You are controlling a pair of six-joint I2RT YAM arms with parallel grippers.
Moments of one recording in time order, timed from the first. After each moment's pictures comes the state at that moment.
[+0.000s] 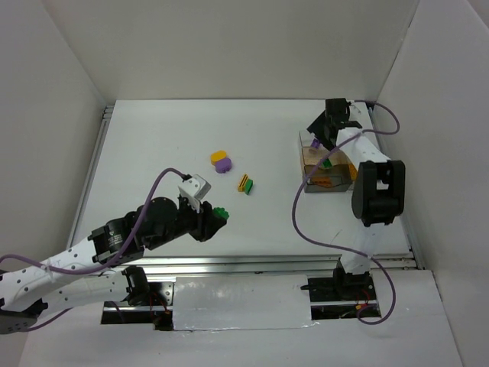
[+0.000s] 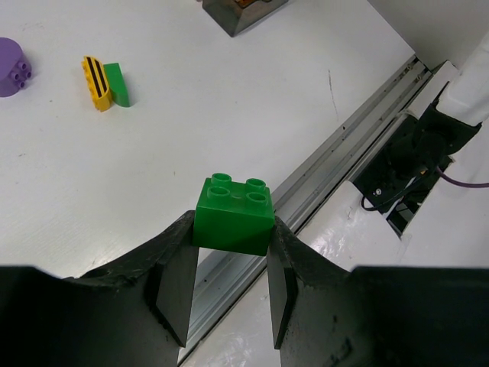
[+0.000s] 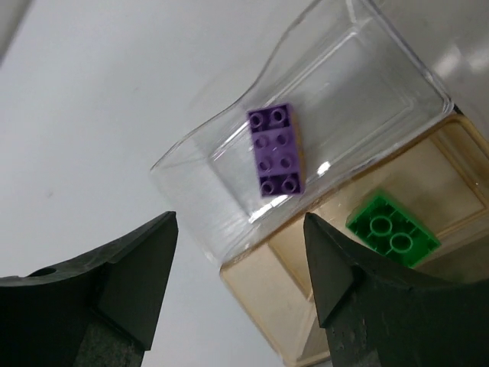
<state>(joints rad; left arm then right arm) -1.09 0.76 0.87 -0.47 -0.20 -0.40 0.04 1.97 1.56 -0.41 0.22 0.80</state>
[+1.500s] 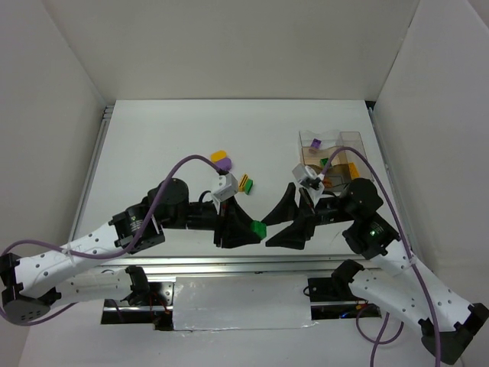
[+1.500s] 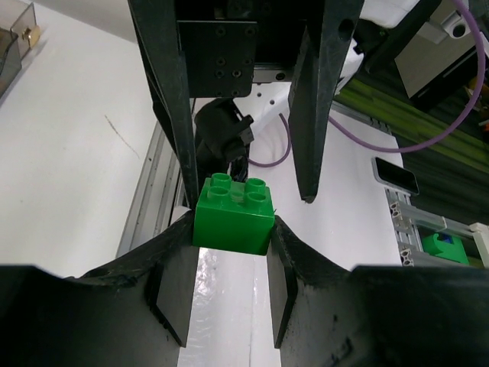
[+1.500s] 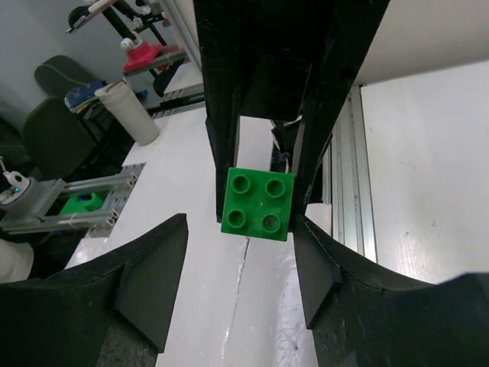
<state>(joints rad) -1.07 0.97 1.00 -0.14 0.46 -0.38 0.65 0.68 0.76 0.07 -1.05 0.46</state>
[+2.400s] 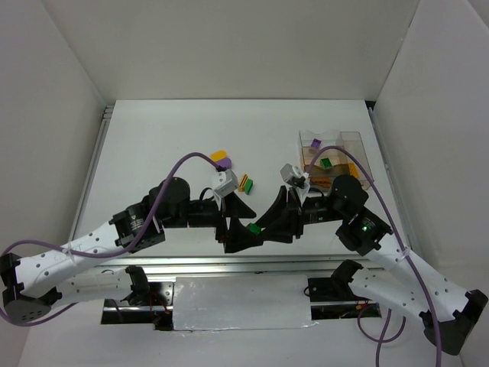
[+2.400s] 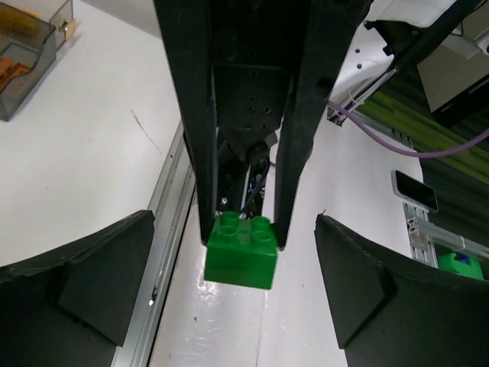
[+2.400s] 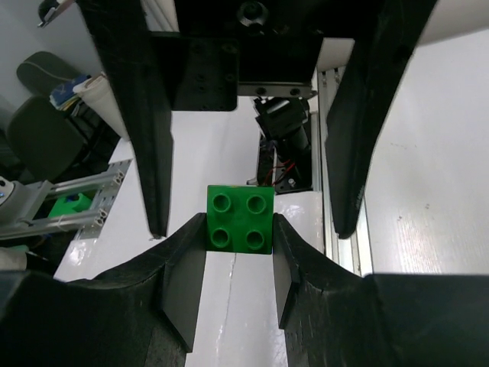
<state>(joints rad) -1.06 0.97 1.01 -0.18 0.40 -0.38 0.73 0.74 0.77 0.00 -0.95 0.39</state>
